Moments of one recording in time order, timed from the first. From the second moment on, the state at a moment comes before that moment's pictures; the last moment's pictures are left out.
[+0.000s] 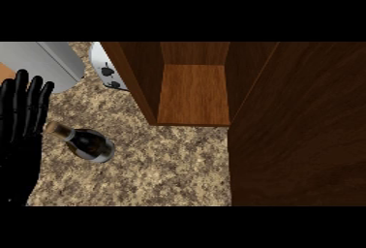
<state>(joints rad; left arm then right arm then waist) -0.04 0.12 0.00 -2.10 -0.04 -0.01 -0.03 0.00 -0.08 -0.01 -2.10 0.03 0.03 0.00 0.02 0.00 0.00</state>
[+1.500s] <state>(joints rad) 0.07 0.44 0.53 -2.19 1.17 -0.10 0.55 0.24 -0.16 0.12 -2.42 -0.31 0.20 0.34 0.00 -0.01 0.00</state>
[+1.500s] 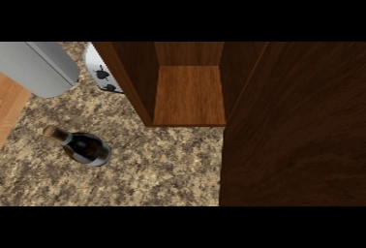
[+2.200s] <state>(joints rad) 0.10 0.47 0.68 -2.22 1.27 -0.05 0.63 0.23 -0.16 0.20 -2.44 -0.29 0.14 0.38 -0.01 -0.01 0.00</state>
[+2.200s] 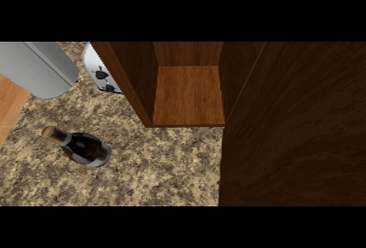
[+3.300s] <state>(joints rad) 0.05 0.38 0.56 -1.90 0.91 -0.29 0.44 0.24 -0.16 0.13 -2.42 -0.29 0.16 0.34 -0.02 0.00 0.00</state>
